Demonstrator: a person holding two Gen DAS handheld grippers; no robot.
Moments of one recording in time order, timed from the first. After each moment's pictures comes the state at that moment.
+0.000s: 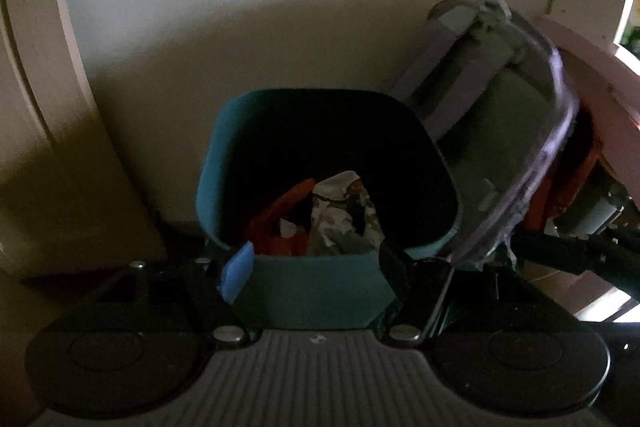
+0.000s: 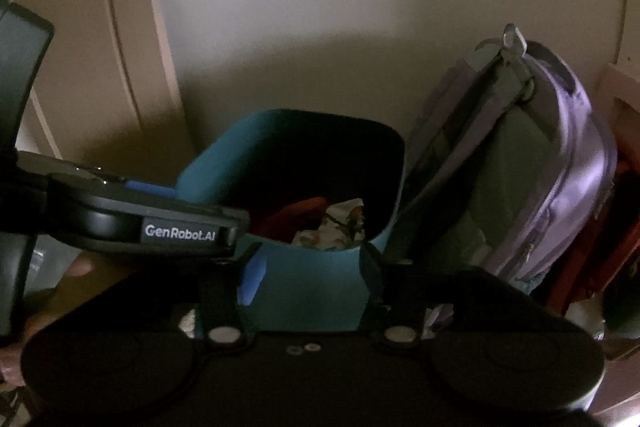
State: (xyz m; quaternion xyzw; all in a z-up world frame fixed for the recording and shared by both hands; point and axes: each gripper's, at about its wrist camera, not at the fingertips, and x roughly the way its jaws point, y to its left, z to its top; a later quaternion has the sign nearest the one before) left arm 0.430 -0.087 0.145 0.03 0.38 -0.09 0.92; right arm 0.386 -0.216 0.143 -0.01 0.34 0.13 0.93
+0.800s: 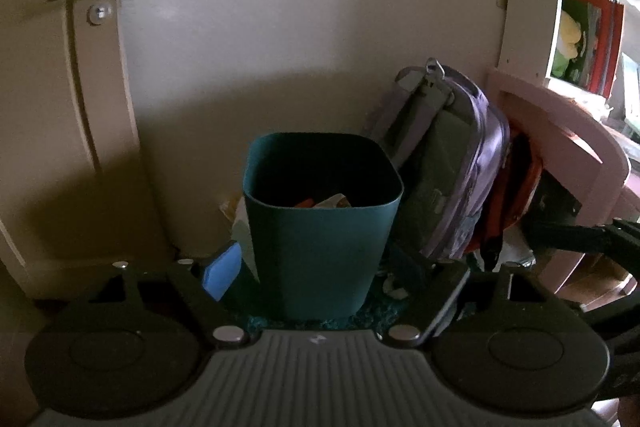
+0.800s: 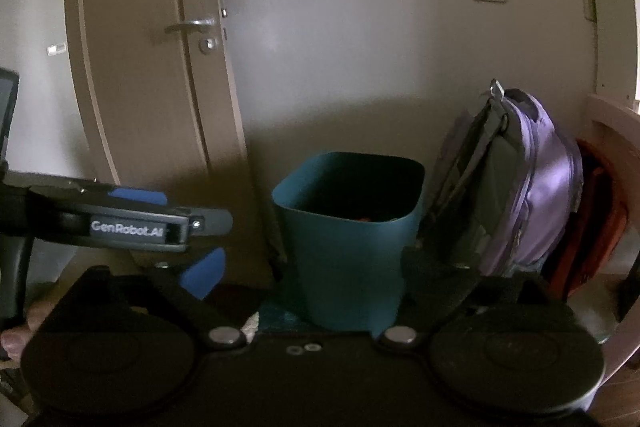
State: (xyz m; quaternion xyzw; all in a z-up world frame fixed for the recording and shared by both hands) left arm 0.252 -0.043 0.185 0.01 0.27 -0.09 0.96; right arm 0.229 -0.230 0.172 0.02 0.23 0.19 0.95
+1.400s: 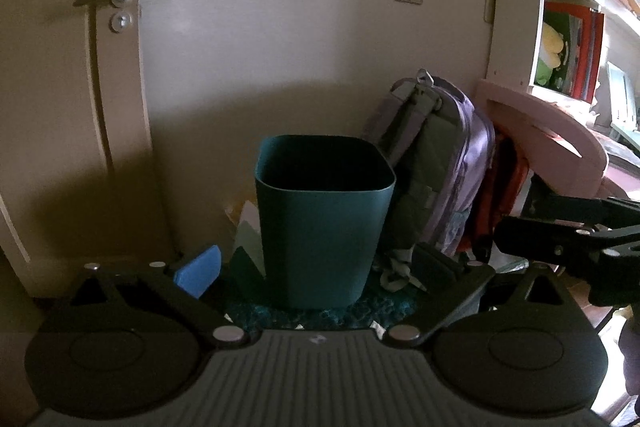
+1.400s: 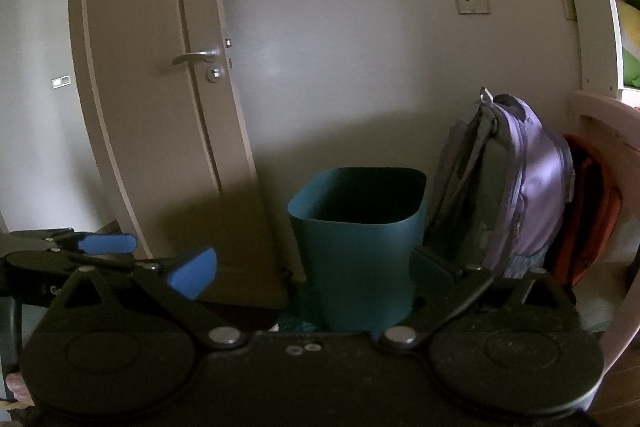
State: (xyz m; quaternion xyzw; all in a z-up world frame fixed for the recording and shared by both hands) left arm 0.187 -0.023 0.178 0.01 0.24 -0.10 0.97; right arm 0.186 -0.234 0.177 0.06 0.20 0.18 0.96
